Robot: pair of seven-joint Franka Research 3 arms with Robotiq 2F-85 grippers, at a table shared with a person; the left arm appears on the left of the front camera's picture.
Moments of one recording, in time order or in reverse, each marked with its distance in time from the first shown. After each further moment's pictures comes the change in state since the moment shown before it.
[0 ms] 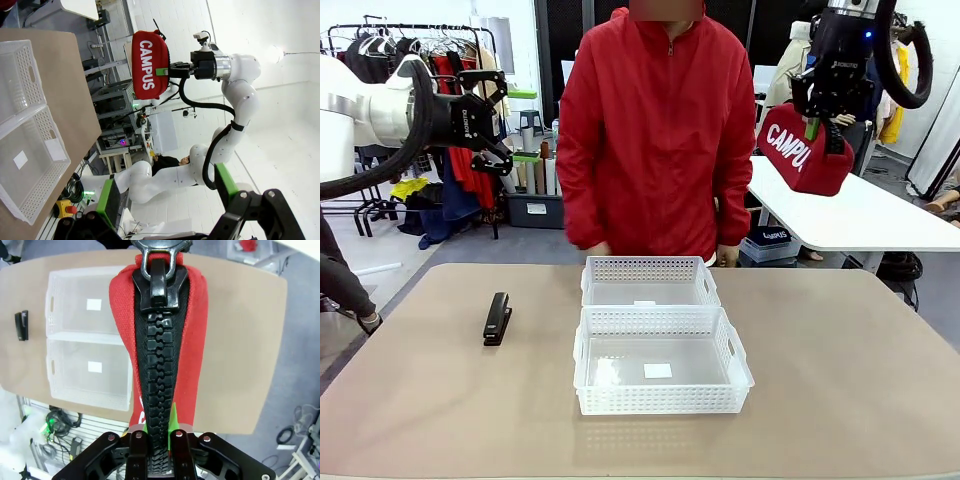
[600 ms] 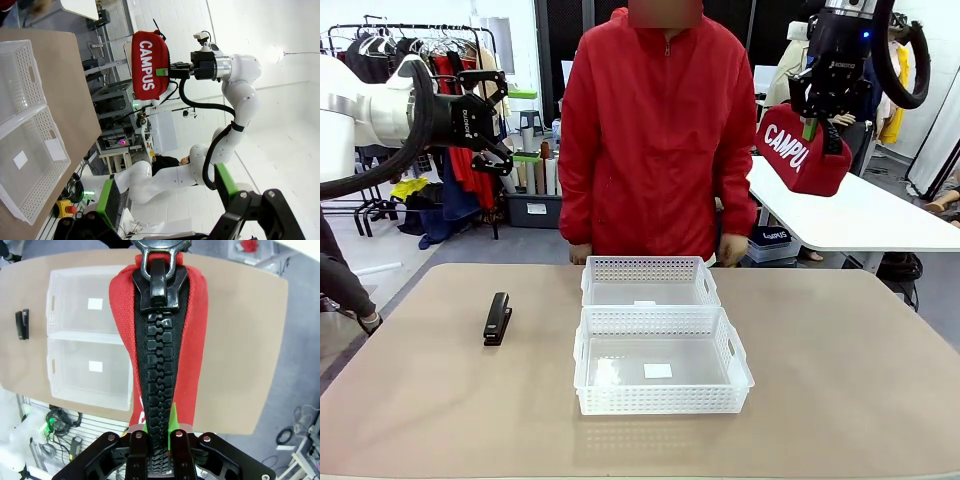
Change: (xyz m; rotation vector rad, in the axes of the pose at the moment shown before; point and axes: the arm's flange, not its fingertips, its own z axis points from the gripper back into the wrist) left arm 0.000 0.000 0.000 0.000 0.000 0.000; right arm 0.000 0.003 0.000 0.001 0.000 0.005
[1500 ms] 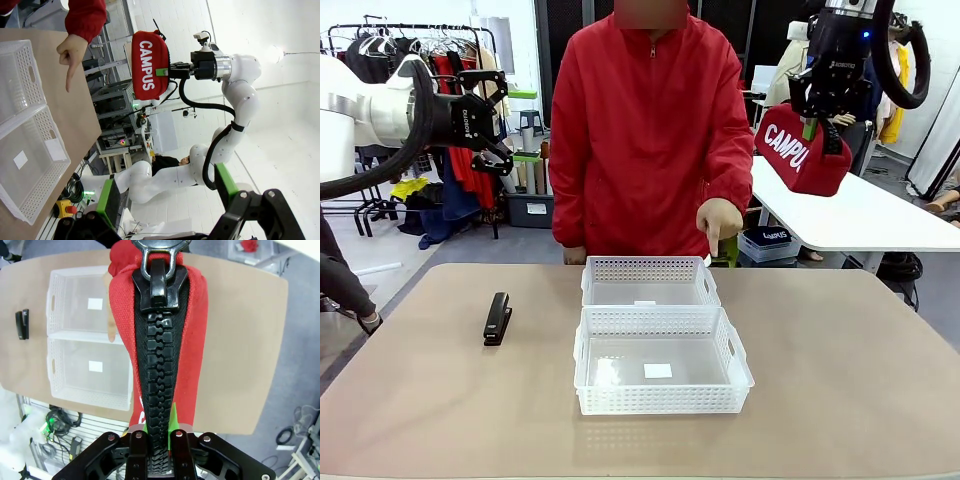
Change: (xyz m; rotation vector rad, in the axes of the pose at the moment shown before) left arm 0.000 0.000 0.000 0.000 0.000 0.000; right arm 0.000 0.000 0.000 0.000 0.000 0.000
